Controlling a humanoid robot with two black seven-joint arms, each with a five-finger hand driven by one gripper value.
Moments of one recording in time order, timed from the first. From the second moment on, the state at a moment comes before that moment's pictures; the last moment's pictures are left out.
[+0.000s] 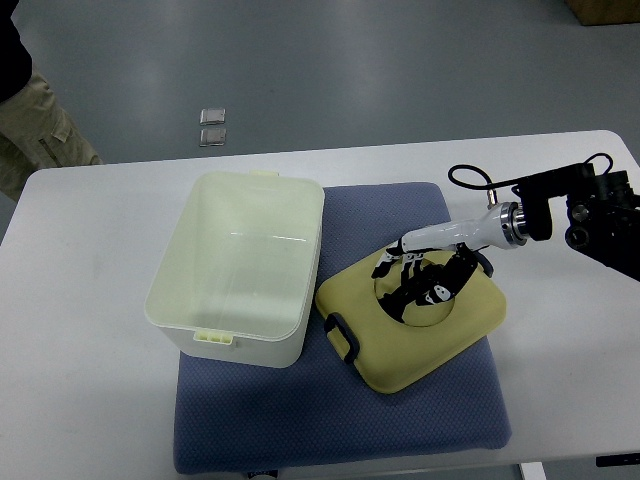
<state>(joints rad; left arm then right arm) -0.01 0.00 -0.02 -0.21 0.02 -0.10 0.11 0.89 -0.55 0.39 1.18 -1.46 0.61 0.26</state>
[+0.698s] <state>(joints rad) -0.01 0.00 -0.02 -0.22 0.02 -0.10 0.11 0.89 -0.53 0.65 0.97 -0.95 0.61 0.25</state>
